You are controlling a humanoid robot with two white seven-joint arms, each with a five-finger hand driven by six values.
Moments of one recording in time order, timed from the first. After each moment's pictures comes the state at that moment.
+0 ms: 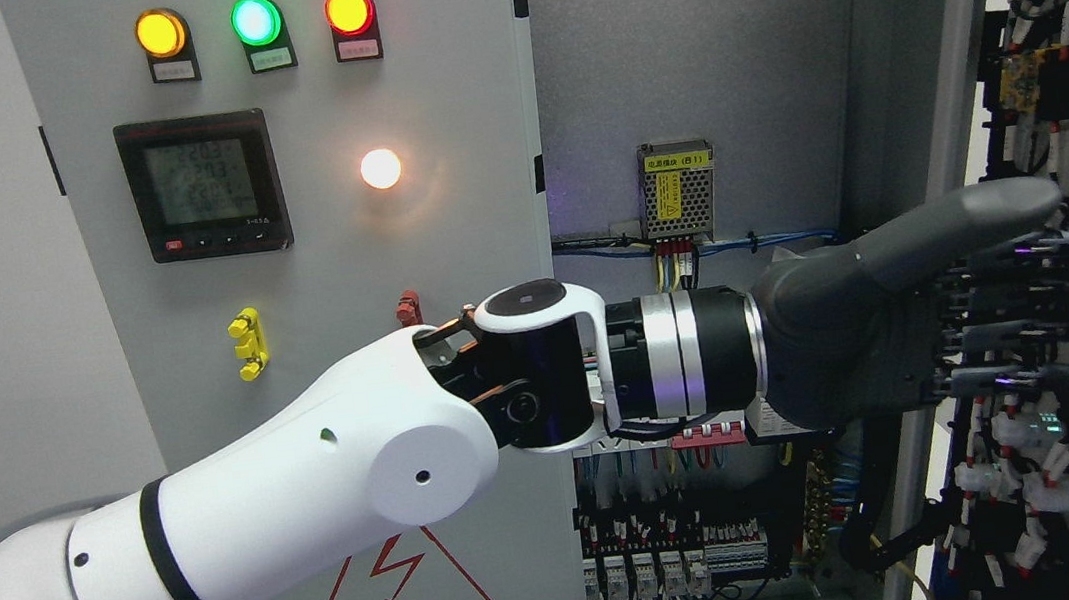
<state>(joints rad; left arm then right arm) -1.71 0.17 -1.30 -1.39 1.73 0.17 -0.45 0.06 0.12 0.08 -0.05 -0.05 0.04 -0.23</state>
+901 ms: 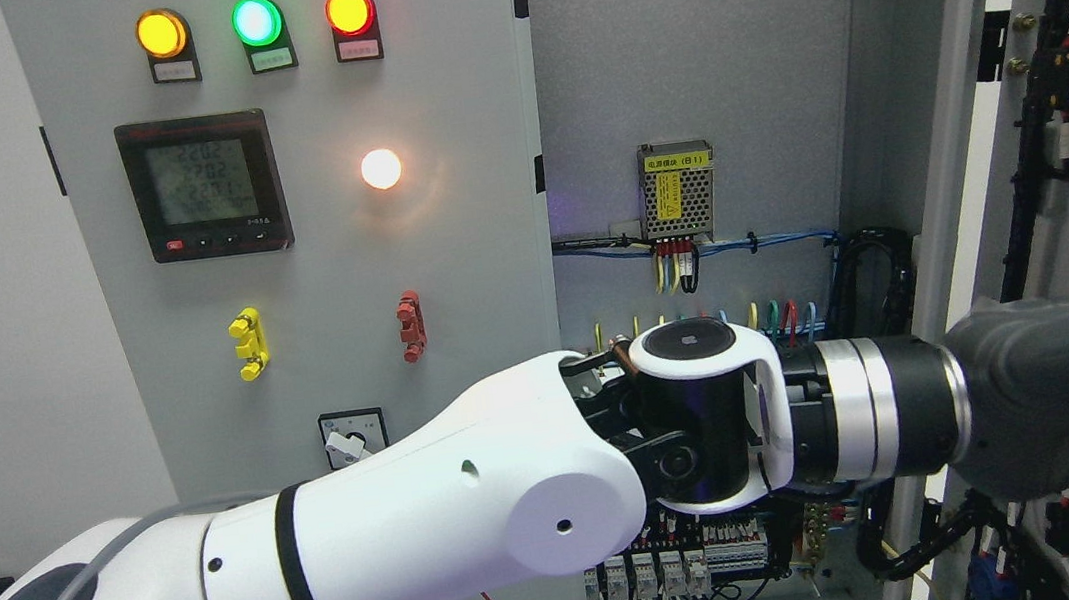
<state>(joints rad) -1.71 0.01 -1.31 -1.39 1.71 0.16 -0.28 0.06 0.12 0.08 -0.05 -0.05 0.04 -0.23</state>
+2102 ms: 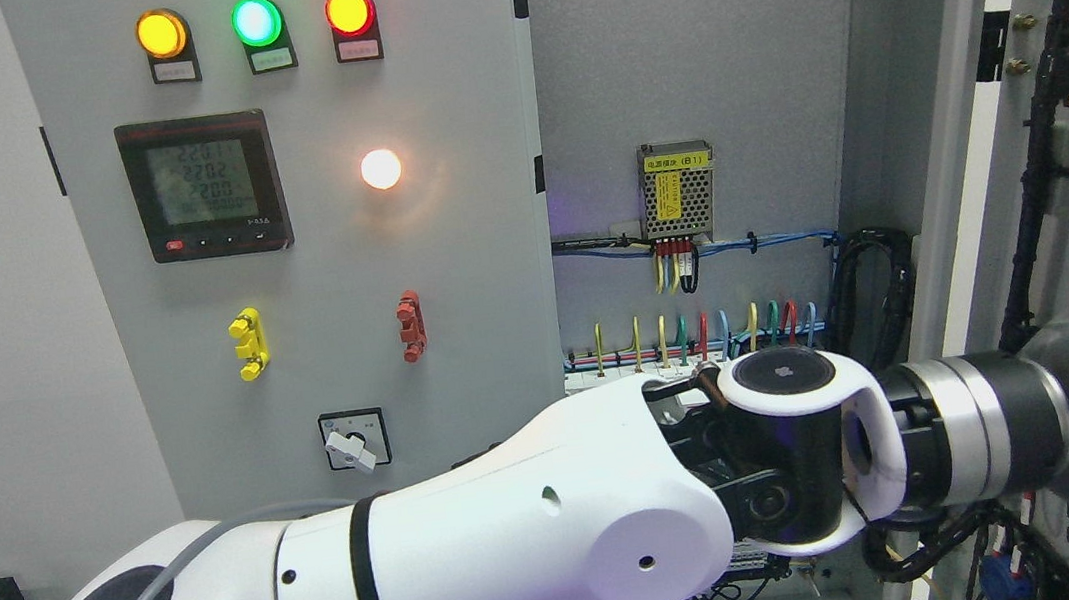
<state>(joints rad) -1.71 -0.06 -1.31 -1.38 1.71 0.13 -0.12 0.06 0.12 0.08 -0.05 -0.05 0.04 -0.23</state>
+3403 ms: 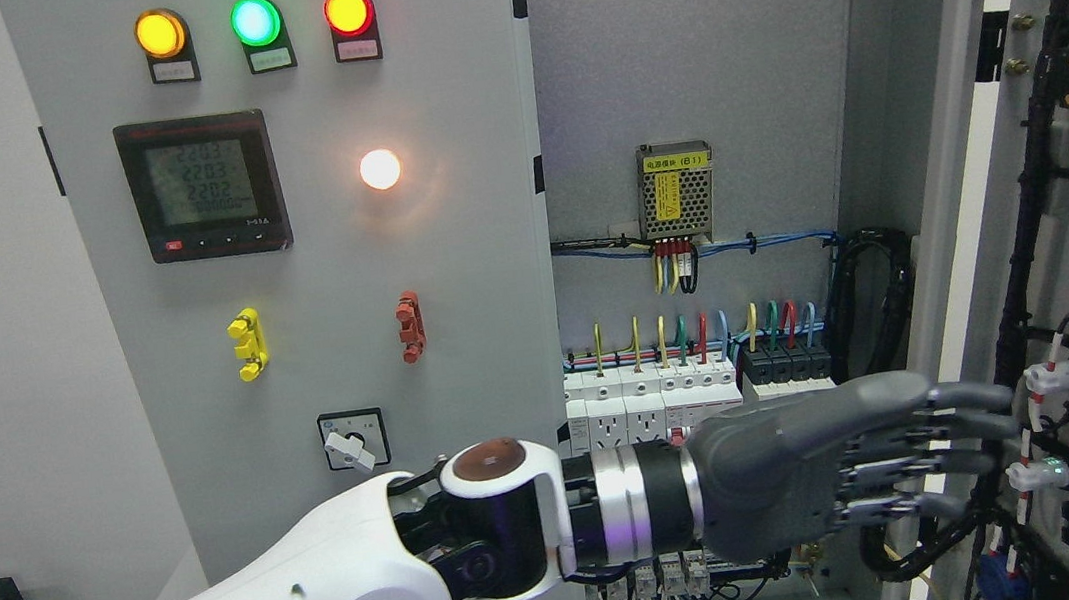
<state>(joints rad) -1.36 0.40 -1.24 -1.61 1.52 0.15 -0.34 0.06 0.12 0.08 -0.05 -0.05 0.04 -0.23</state>
